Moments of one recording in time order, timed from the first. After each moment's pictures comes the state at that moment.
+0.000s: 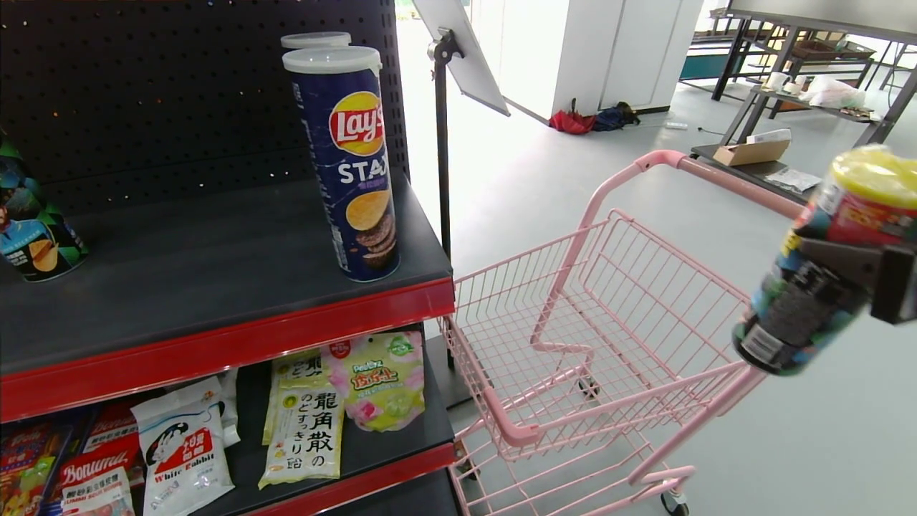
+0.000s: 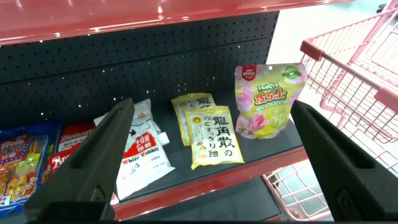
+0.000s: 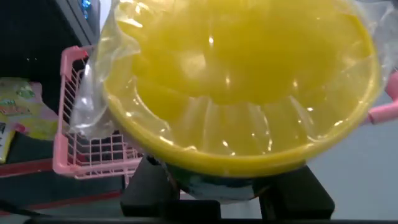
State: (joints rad) left arm 0.01 0.00 0.00 0.00 -0.01 0.00; right arm 0.31 1.09 -0.82 -0.01 -0.22 -0.07
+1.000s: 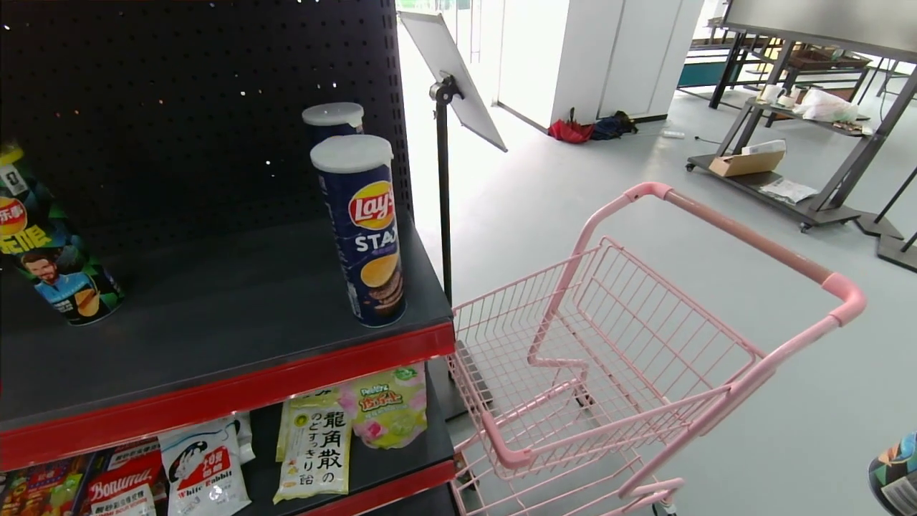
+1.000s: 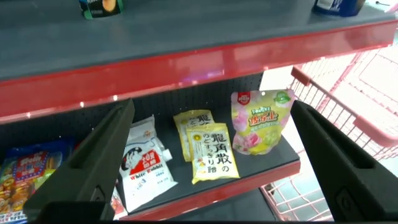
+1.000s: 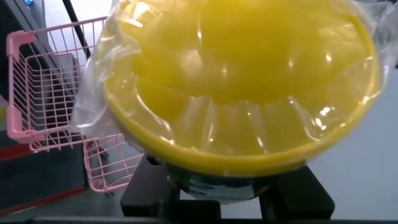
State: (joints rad) left arm 0.01 0.00 0.00 0.00 -0.01 0.00; right arm 0.14 0.55 -0.45 0.10 -0.25 -0.15
